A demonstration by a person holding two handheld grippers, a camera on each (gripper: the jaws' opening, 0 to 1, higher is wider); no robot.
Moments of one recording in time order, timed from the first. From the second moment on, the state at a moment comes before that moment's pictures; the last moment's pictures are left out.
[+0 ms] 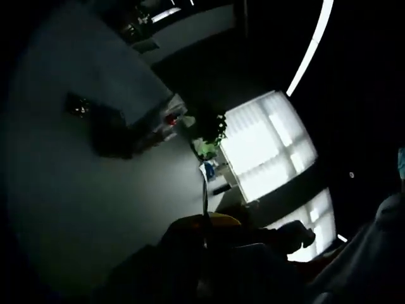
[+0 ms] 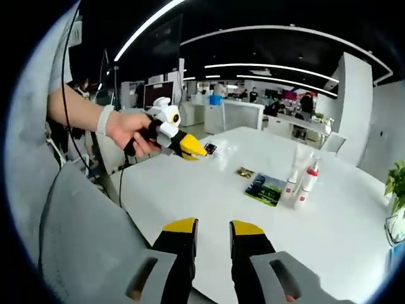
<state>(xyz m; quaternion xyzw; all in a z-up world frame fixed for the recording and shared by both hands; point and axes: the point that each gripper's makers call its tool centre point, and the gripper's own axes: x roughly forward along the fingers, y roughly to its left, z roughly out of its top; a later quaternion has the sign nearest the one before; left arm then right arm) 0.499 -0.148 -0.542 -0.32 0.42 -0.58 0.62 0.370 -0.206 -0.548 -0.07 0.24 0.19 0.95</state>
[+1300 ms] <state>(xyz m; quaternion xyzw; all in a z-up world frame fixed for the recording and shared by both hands) 0.622 -0.150 -0.620 -0.29 0.49 -0.54 0.63 0.367 -0.188 -0.571 -0.09 0.28 0.24 0.92</state>
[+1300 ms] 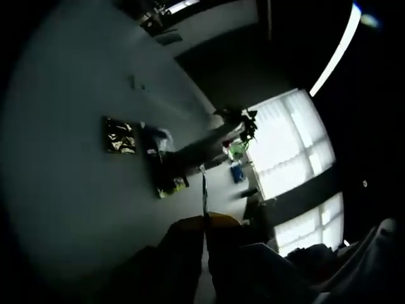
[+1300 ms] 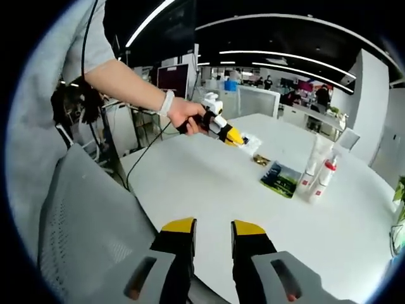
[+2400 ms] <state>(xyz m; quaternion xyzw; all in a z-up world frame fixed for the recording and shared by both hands) 0.658 -0.167 -0.696 -0.27 0.58 -0.46 0.62 0.364 -0.190 -0.590 -0.09 0.33 0.24 0.91</state>
